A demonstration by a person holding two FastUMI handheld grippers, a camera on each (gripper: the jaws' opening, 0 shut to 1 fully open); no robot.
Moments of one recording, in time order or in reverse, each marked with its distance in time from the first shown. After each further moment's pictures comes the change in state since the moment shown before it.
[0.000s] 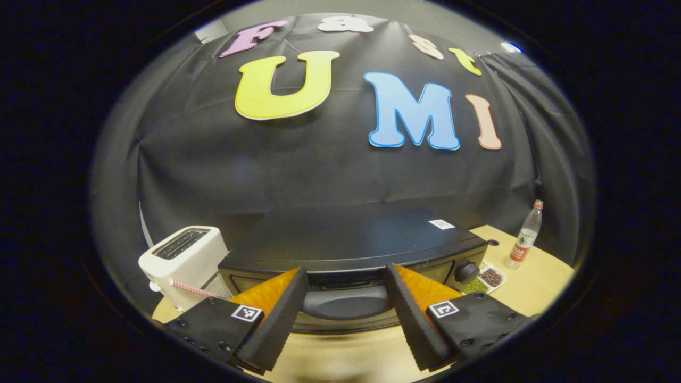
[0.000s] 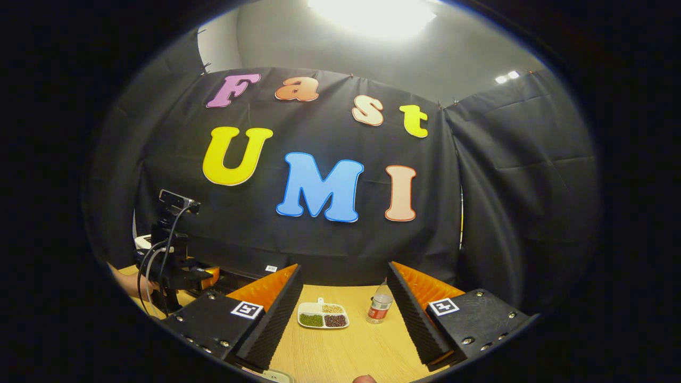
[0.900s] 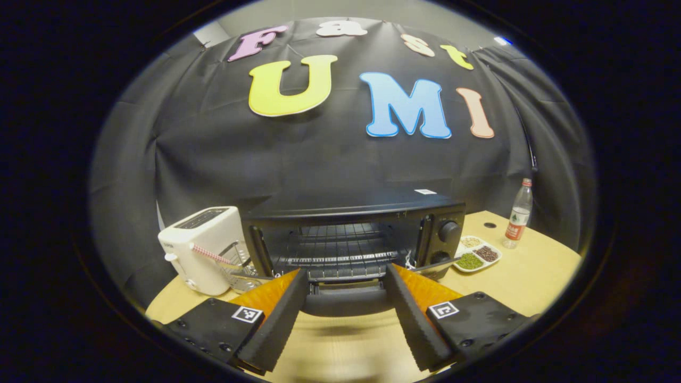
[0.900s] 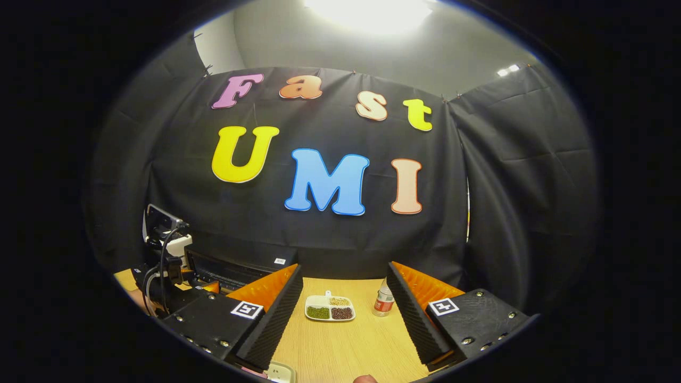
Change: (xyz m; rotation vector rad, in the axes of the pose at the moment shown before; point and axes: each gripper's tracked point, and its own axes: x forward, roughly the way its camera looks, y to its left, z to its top) left arm -0.083 -0.013 -0.062 0.011 0.033 0.045; right arm -0.021 -0.004 -0.016 0.034 0.031 0.066
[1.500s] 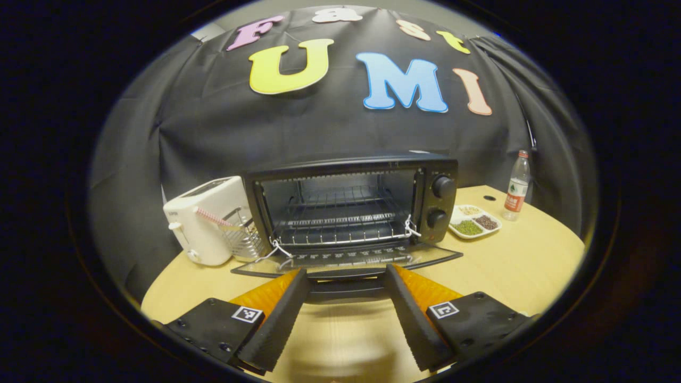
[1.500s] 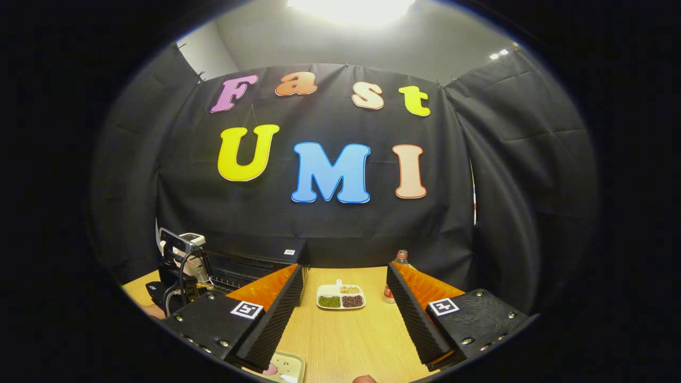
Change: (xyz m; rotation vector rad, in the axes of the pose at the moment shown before) left arm -0.028 -0.010 -0.066 0.018 0.141 0.011; right arm -0.019 -0.006 -0.015 0.091 0.053 0.046
